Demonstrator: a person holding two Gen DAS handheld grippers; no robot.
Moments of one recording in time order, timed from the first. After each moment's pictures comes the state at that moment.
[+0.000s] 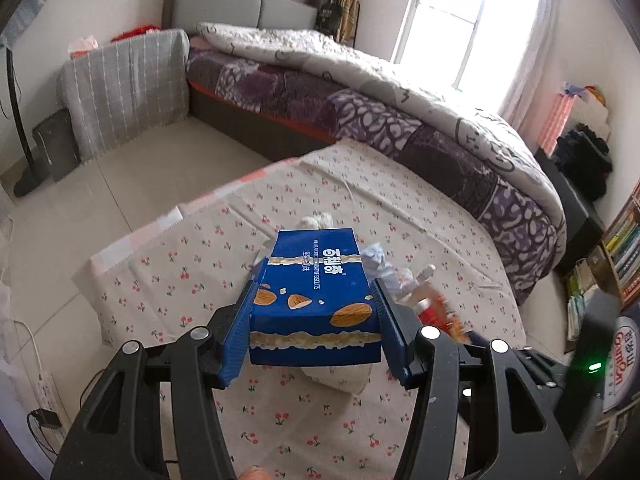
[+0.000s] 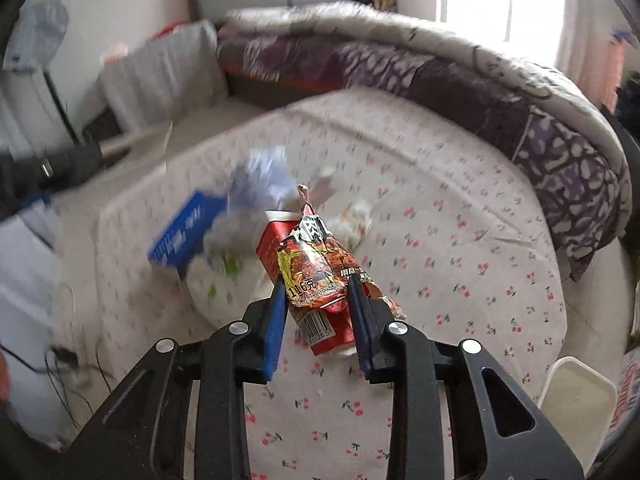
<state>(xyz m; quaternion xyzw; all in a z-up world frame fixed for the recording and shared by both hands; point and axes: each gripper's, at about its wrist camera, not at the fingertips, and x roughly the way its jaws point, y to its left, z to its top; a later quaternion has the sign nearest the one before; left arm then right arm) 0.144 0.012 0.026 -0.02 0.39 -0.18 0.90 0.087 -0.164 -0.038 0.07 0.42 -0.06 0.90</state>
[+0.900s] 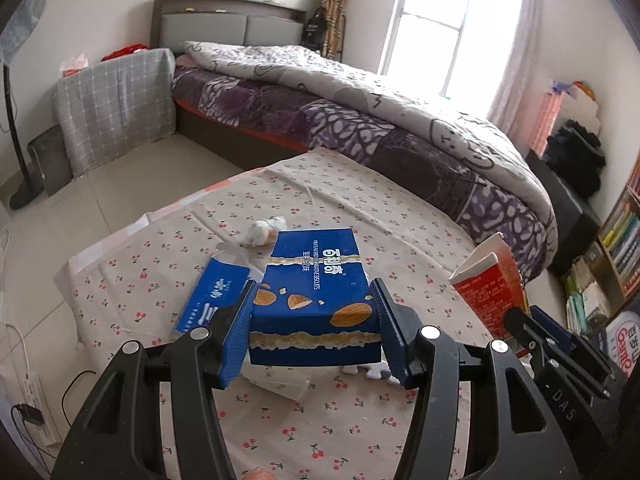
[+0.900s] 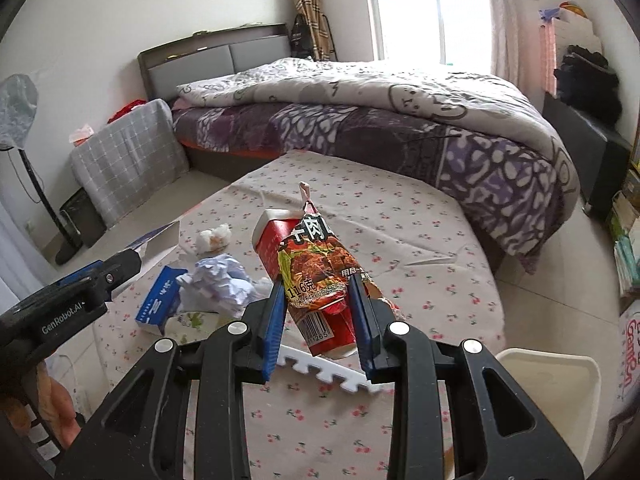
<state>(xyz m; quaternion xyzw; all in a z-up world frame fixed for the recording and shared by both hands) 0.112 -0.049 0.018 -0.01 0.37 -0.20 0.91 0.030 -0.230 0.006 0.12 0.33 -0.14 0.93</state>
